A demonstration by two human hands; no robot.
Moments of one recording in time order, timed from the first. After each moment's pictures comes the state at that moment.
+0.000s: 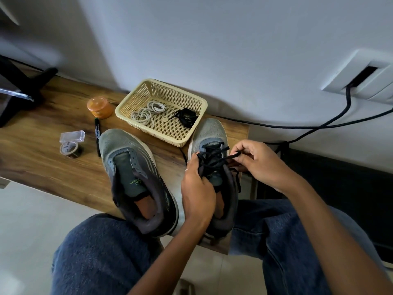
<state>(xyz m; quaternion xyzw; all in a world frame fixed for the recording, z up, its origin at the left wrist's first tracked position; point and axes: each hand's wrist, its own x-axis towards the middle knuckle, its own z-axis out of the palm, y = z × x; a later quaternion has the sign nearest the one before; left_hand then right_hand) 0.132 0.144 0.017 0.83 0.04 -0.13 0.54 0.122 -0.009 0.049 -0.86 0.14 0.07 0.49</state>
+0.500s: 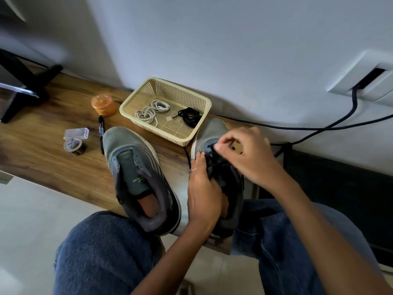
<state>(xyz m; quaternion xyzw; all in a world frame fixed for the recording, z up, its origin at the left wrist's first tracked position) 0.128 0.146 0.001 0.84 -0.04 -0.12 0.52 0.139 0.020 0.061 -0.94 0.10 -0.05 0.32</state>
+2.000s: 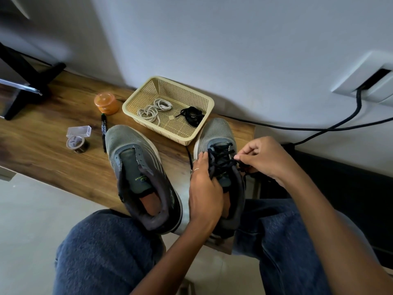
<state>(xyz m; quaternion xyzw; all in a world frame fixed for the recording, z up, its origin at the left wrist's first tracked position) 0.129 0.147 0.005 0.85 -0.03 -0.13 0.52 0.136 0.001 0.060 -0.86 0.26 0.08 0.42</state>
